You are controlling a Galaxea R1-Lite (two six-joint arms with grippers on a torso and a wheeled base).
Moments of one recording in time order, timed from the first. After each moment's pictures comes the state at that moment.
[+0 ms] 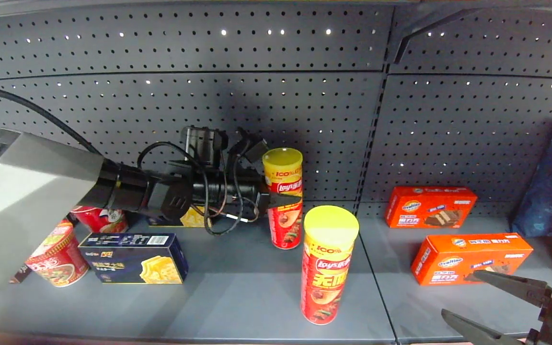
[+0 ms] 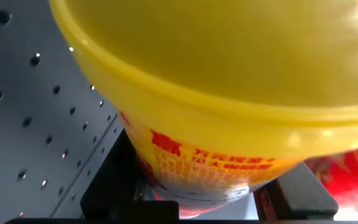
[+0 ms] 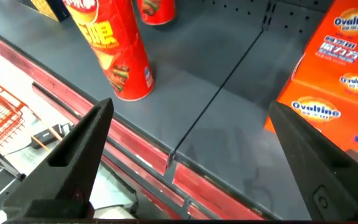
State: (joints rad) left arm -0.37 2.16 -1.43 -0.35 -0.80 0.25; right arm 0.54 1.04 -0.20 -0.60 0.09 0.02
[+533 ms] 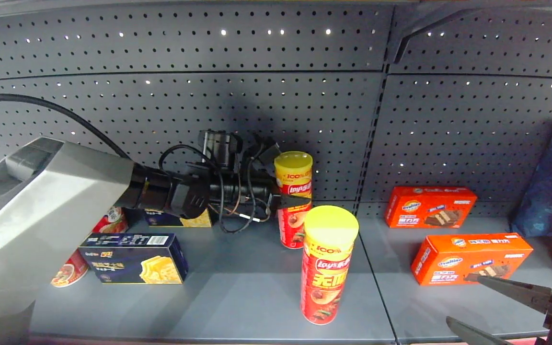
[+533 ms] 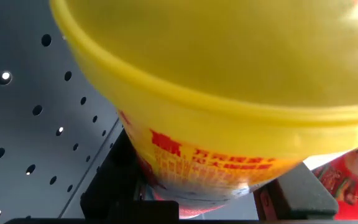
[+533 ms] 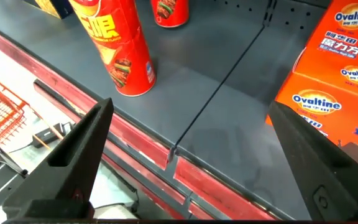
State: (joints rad) left arm -0.39 2.25 -1.53 -0.32 -0.80 0.25; right arm 0.54 1.01 -0.18 -0.60 0.09 0.02
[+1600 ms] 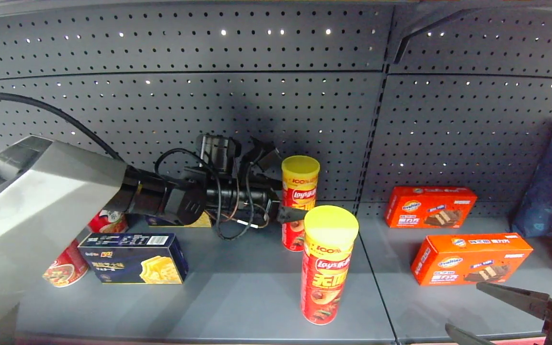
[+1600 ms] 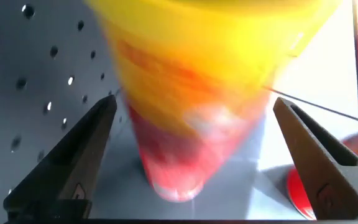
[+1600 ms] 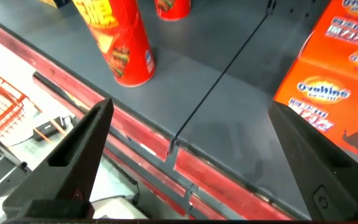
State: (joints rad) left arm -0.40 2.20 -1.44 -0.34 -0.75 0.25; right arm 0.53 1.02 -0.16 -0.59 0.10 0.02
